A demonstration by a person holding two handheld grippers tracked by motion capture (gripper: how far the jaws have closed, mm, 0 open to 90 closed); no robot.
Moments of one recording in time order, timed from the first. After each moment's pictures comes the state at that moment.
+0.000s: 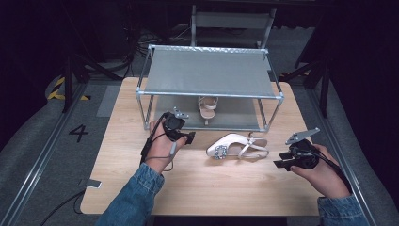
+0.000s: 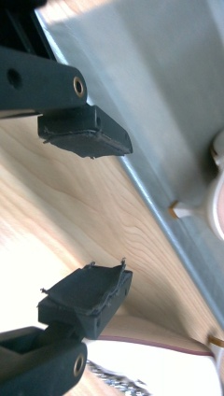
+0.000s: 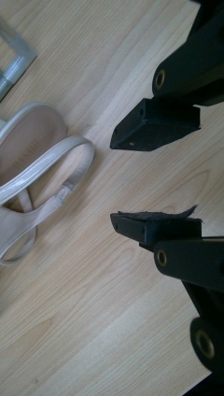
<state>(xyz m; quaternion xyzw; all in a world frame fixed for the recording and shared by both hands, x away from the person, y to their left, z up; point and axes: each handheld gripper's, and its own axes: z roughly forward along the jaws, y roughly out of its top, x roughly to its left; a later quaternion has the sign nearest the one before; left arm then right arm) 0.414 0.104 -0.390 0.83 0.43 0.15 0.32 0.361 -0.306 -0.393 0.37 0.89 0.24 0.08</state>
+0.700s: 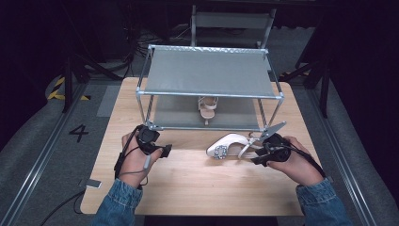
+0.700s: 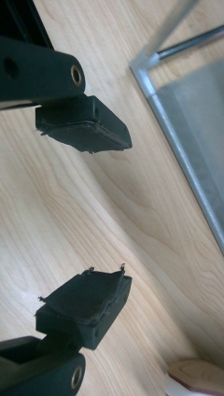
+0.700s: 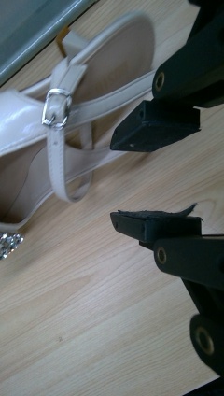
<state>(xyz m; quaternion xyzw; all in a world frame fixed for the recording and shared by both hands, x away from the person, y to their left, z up) 0.375 0.167 -0.396 0.82 0.47 0.15 0.27 0.387 -0.239 -0.400 0.29 0.93 0.23 0.05</state>
